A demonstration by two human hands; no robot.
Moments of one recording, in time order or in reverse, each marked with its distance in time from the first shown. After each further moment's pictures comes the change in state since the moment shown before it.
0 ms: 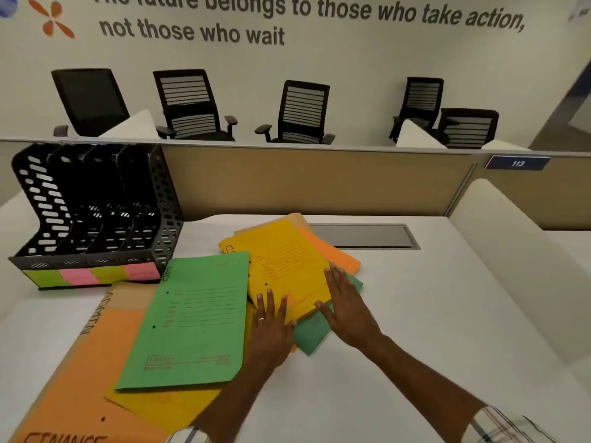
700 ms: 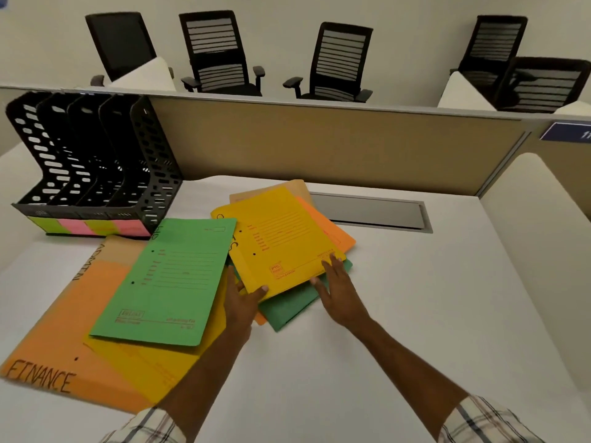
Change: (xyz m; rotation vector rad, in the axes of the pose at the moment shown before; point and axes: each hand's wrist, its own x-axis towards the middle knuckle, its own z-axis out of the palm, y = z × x) left_hand 0.011 0.052 -0.004 -1.363 0.368 -0.620; right_hand 0.018 0.087 0.018 0.338 -0.143 0.028
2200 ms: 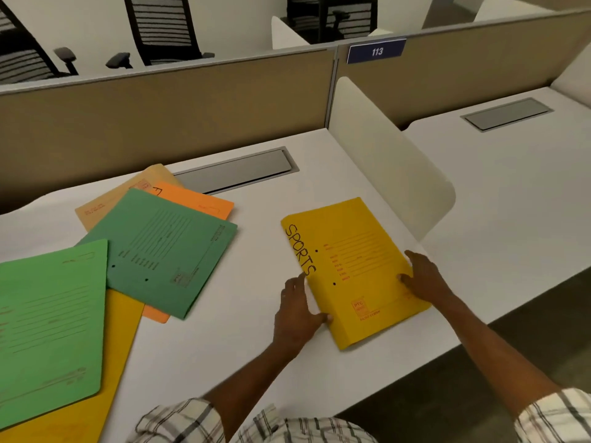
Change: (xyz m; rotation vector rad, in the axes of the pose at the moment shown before) left_hand -0.186 -0.089 0.164 0.897 -0.867 0.335; right_hand -0.287 0.212 -0.162 -0.117 0.155 0.835
